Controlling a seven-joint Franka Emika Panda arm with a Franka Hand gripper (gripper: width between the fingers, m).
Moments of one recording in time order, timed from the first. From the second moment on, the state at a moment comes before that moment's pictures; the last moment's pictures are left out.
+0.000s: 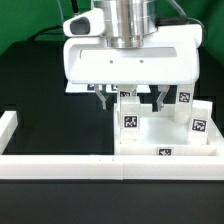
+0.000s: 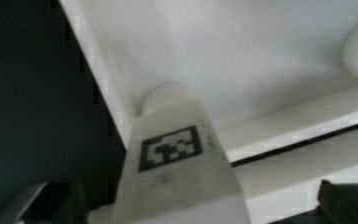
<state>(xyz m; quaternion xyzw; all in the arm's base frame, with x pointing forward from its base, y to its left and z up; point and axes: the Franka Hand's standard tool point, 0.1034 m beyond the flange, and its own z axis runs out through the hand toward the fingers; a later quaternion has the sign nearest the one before) 0.641 -0.004 0.083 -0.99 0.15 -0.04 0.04</state>
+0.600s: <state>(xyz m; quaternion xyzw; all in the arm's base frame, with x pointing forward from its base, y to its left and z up) 0.640 -0.009 0.081 -1.00 0.04 -0.05 0.03</state>
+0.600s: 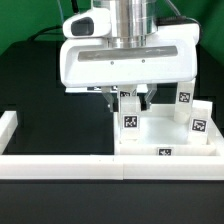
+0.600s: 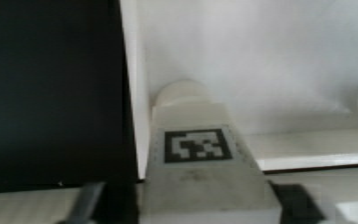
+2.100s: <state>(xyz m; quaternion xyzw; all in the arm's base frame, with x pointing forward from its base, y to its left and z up) 0.641 -0.003 0.079 -0.80 0.59 -0.04 0.06</state>
